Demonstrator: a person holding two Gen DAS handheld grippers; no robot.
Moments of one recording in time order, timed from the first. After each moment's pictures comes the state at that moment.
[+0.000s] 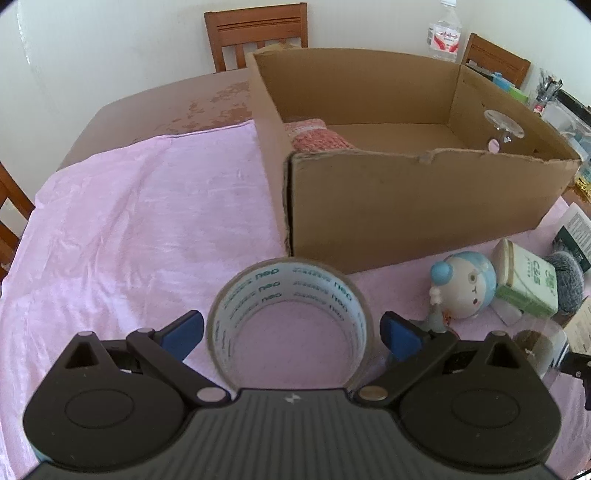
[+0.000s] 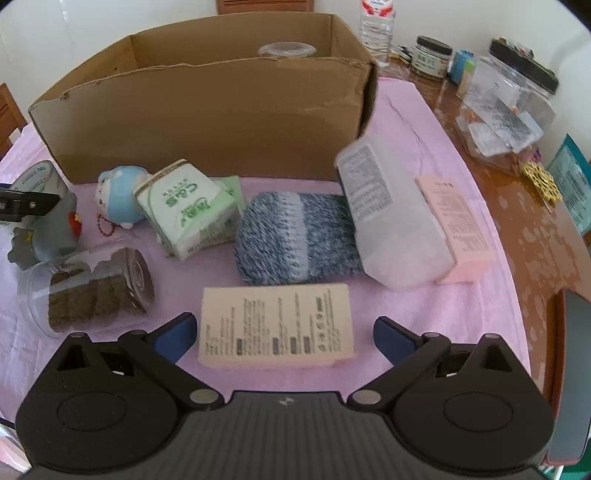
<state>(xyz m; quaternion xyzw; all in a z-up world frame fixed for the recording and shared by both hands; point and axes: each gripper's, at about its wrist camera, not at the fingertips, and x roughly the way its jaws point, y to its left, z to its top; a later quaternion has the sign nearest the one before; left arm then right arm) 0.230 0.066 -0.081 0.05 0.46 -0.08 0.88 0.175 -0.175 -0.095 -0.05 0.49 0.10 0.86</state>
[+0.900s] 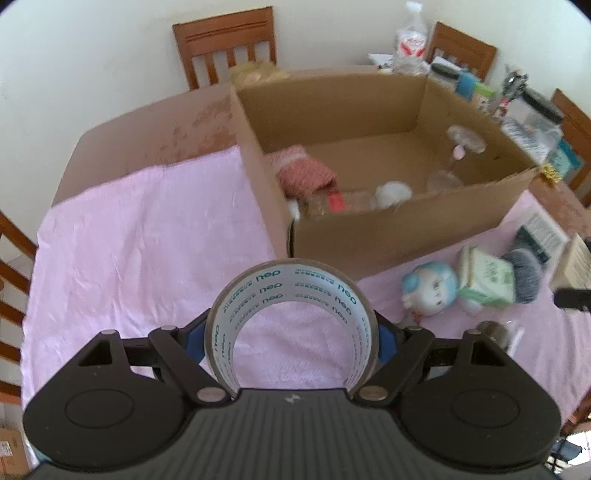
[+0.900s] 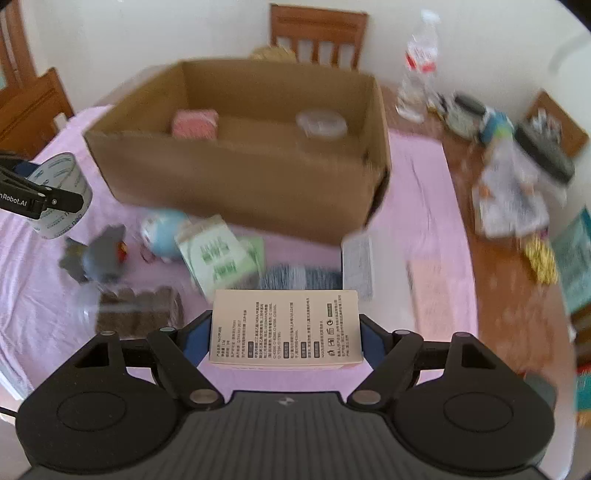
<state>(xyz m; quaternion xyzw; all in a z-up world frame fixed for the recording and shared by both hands) 0.228 0.078 -0.020 0.08 0.47 -0.14 0.87 0.189 -0.182 -0.027 -0.11 0.46 0.17 0.86</state>
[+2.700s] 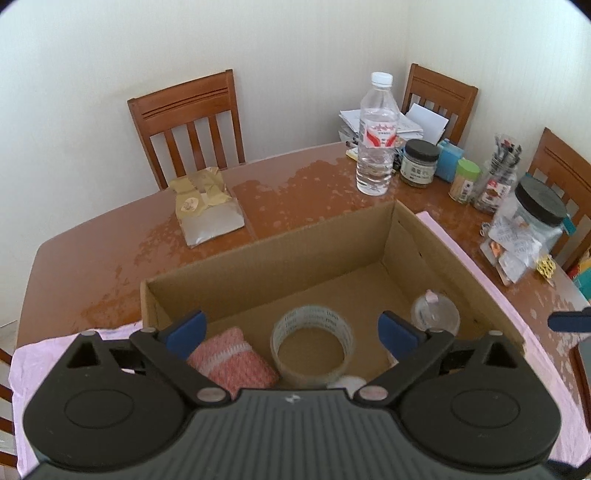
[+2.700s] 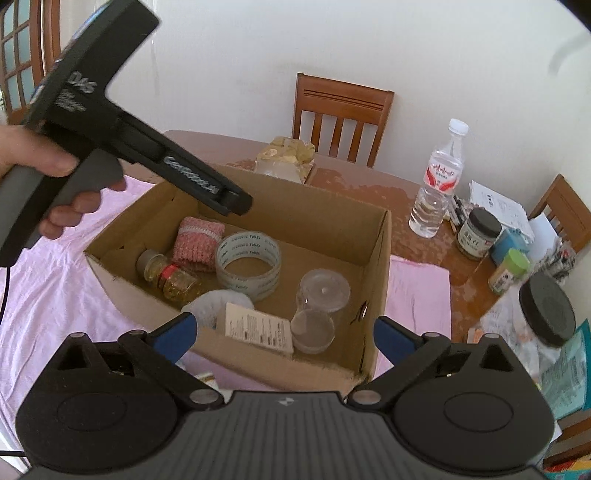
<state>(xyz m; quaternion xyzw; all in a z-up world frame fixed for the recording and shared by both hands) 0.344 -0.025 0.036 0.10 0.40 -0.17 0.90 0.263 -0.160 0.032 -0.13 0.37 0.22 0.89</state>
